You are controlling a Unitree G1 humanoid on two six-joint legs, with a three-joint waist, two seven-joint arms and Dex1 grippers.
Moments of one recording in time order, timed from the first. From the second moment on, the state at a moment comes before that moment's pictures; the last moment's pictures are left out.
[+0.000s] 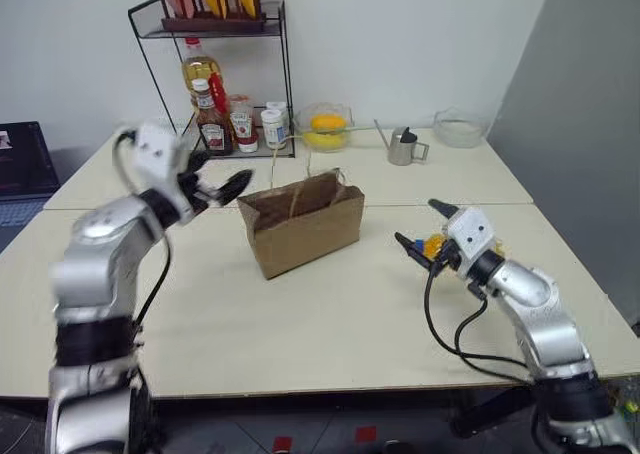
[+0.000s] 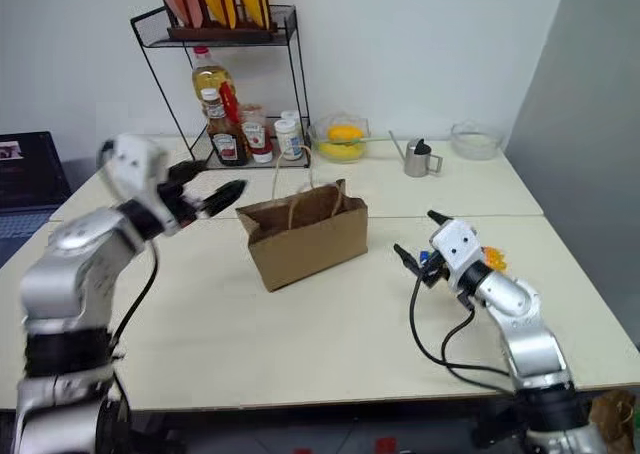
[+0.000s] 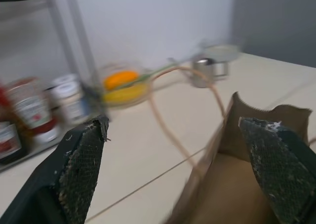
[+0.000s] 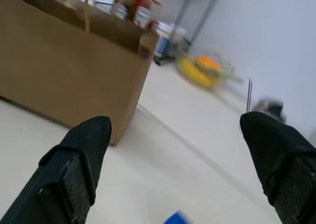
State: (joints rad) left arm -0.53 0.61 0.36 -0.12 -0.33 0.61 -0.55; right arm -0.34 -0.39 0.01 -0.17 0.10 0.22 0.49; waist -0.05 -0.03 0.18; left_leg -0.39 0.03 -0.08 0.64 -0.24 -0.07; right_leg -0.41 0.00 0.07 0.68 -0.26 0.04
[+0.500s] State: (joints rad) left arm 0.18 0.17 0.28 -0.50 -0.20 0.51 -0.18; right arm -0.06 -0.19 0.01 -0.30 0.03 0.42 0.19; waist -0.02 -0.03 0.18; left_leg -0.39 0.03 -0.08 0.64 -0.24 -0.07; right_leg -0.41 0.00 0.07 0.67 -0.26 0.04
